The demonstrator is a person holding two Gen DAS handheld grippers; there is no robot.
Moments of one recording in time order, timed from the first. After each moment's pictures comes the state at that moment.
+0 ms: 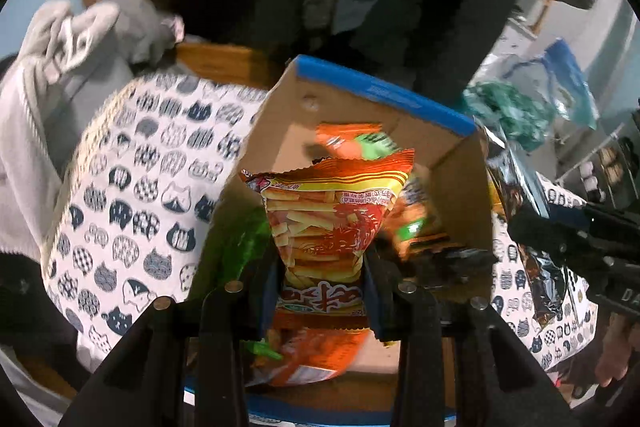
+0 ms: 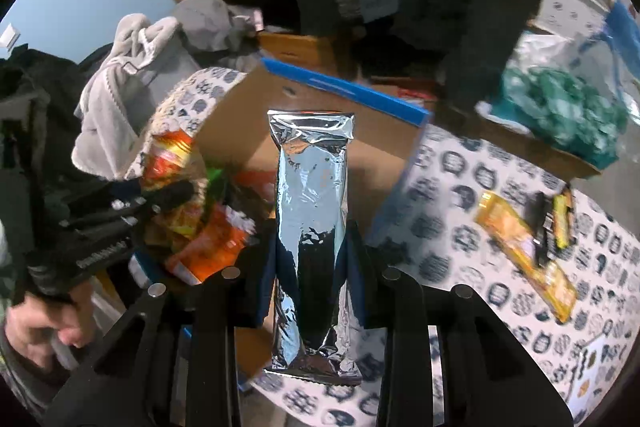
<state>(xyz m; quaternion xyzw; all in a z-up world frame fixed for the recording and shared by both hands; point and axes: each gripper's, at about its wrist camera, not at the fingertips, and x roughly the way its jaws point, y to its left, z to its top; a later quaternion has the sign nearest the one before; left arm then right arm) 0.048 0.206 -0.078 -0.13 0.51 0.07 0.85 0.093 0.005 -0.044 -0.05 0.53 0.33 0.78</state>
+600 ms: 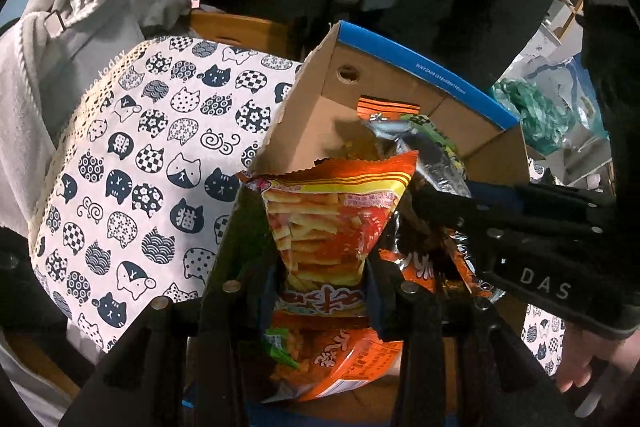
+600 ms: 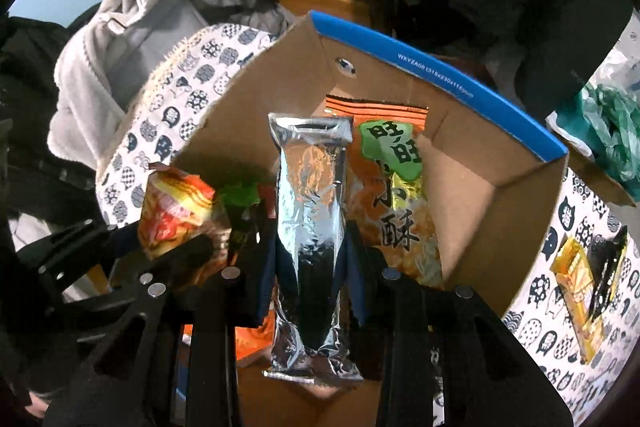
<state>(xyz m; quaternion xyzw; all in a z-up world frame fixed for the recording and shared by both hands) 0.051 0.228 -0.106 -0.16 0.53 0.08 0.83 0.121 0.097 -0.107 -0.09 0.58 0.34 0.74</state>
